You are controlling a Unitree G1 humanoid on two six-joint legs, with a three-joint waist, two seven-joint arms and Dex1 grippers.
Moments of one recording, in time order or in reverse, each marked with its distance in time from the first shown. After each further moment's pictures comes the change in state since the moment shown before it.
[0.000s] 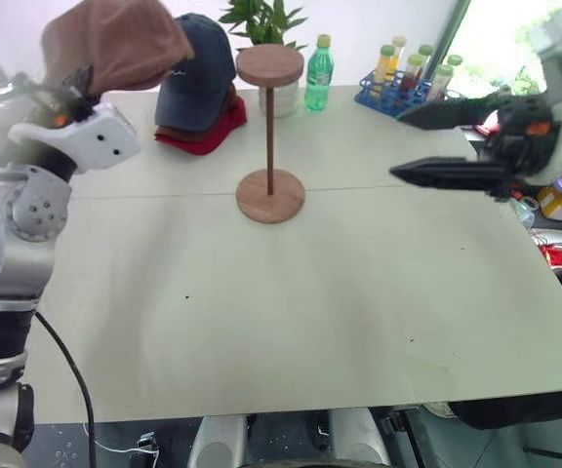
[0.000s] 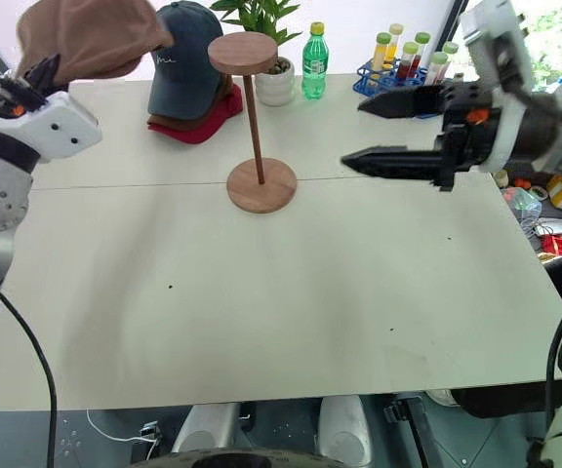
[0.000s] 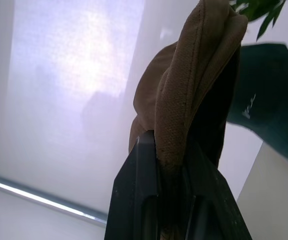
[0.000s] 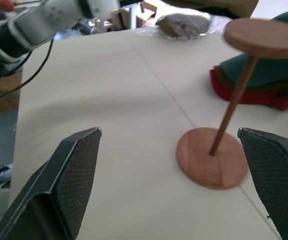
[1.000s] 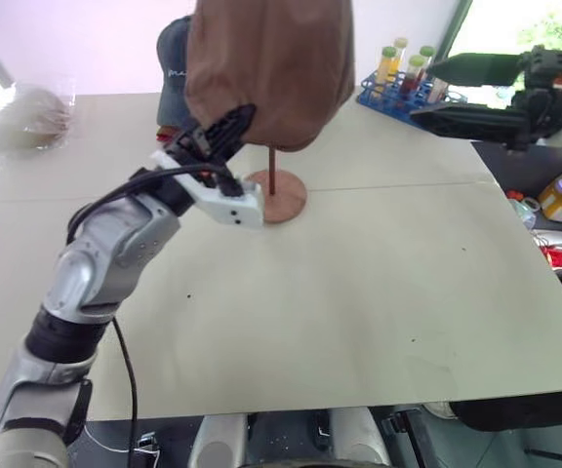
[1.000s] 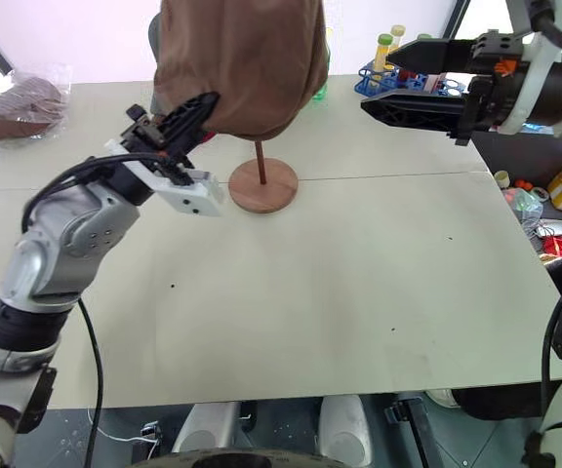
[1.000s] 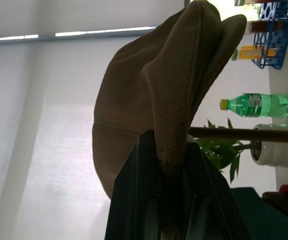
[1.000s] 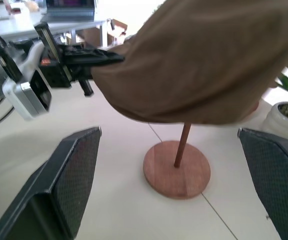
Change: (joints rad) left arm -0.085 -0.244 -0.240 -0.079 0.340 -0.213 -0.047; right arm -0.070 0.044 0.013 0.103 -0.083 -0.018 -0.021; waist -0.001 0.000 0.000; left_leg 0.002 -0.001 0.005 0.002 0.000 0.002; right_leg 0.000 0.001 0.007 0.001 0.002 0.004
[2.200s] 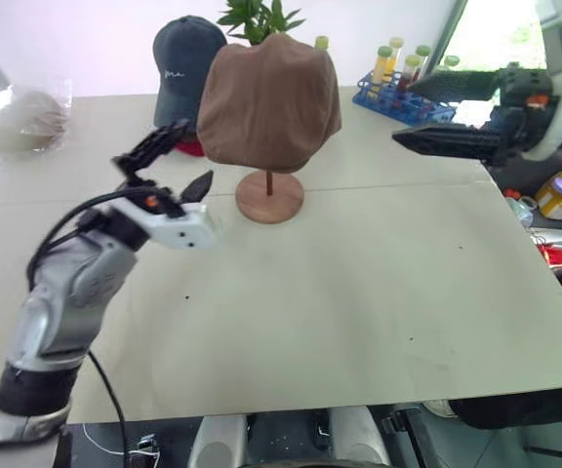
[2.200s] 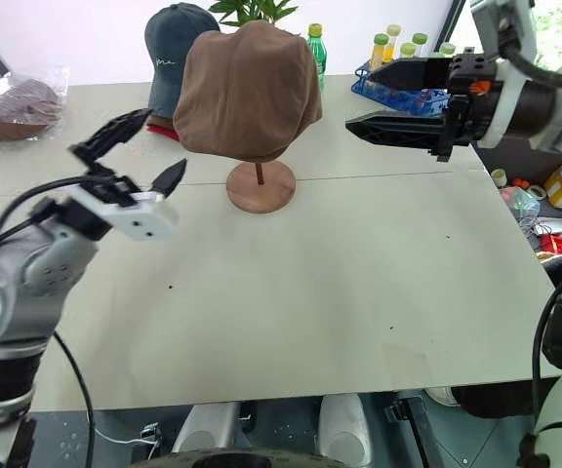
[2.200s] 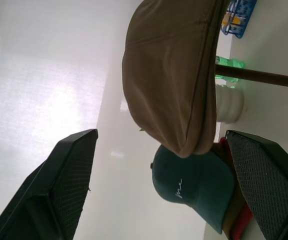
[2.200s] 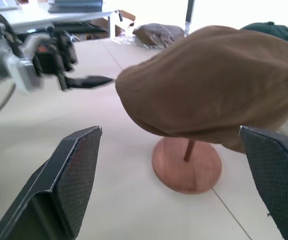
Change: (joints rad) left arm 0.462 0.063 0.364 -0.152 -0.335 -0.080 -0.090; right arm 0.063 0.028 0.039 -0.039 -0.062 -0.077 0.045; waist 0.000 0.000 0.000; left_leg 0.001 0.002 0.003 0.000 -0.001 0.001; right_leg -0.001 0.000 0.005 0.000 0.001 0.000
